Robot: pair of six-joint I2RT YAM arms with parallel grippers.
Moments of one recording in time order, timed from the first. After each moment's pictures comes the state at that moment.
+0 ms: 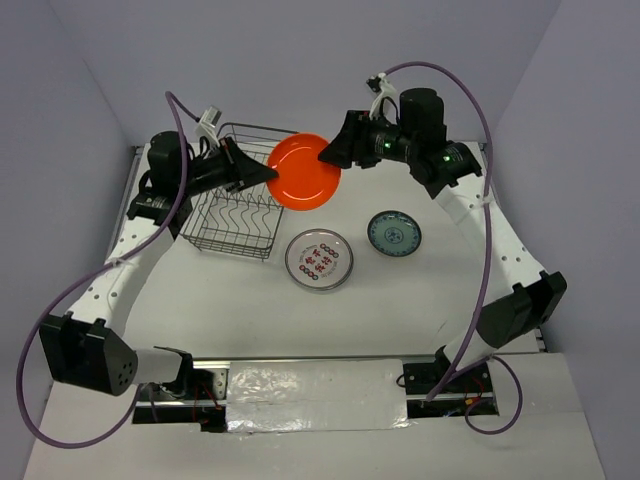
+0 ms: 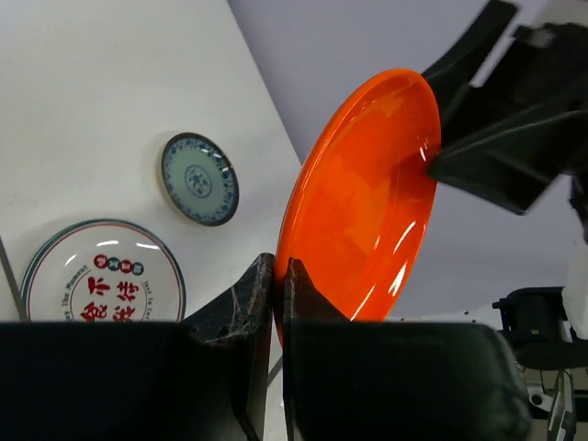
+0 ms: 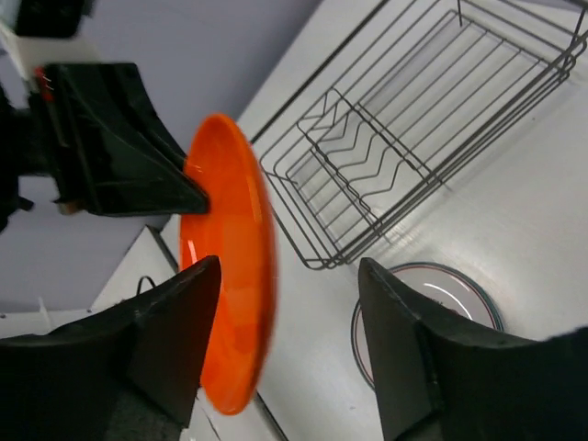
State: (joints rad) left arm -0.19 1.31 1.25 -0.13 0.72 -0.78; right arm 0.41 1.54 1.78 -0.53 -0.54 0.41
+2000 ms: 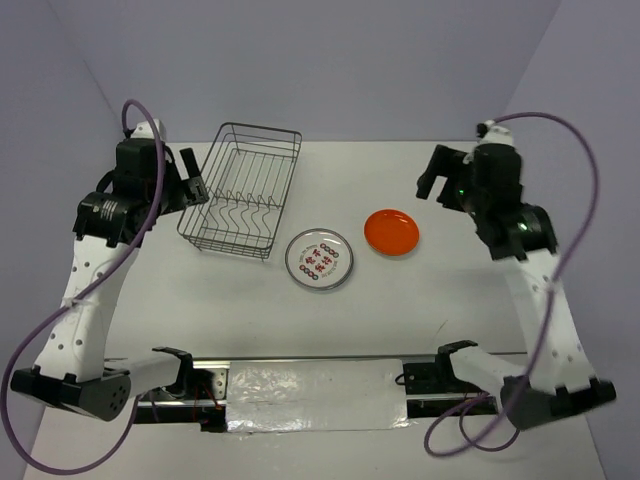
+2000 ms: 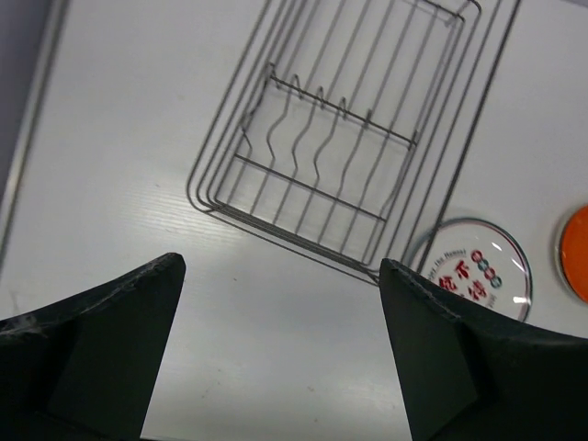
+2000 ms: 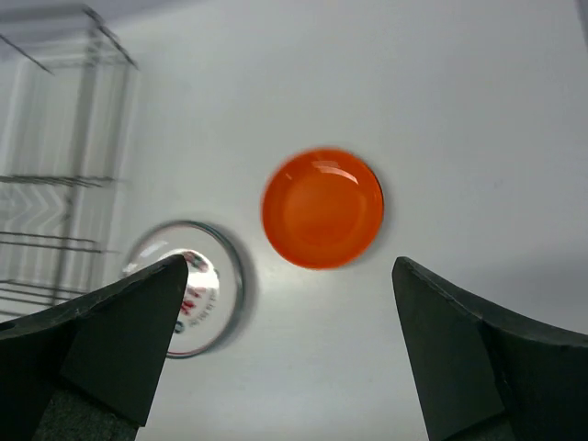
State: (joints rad) left arm -0.19 1.20 1.58 -1.01 -0.23 -0.37; right arm 0.18 1.16 1.37 -0.82 0.16 0.38
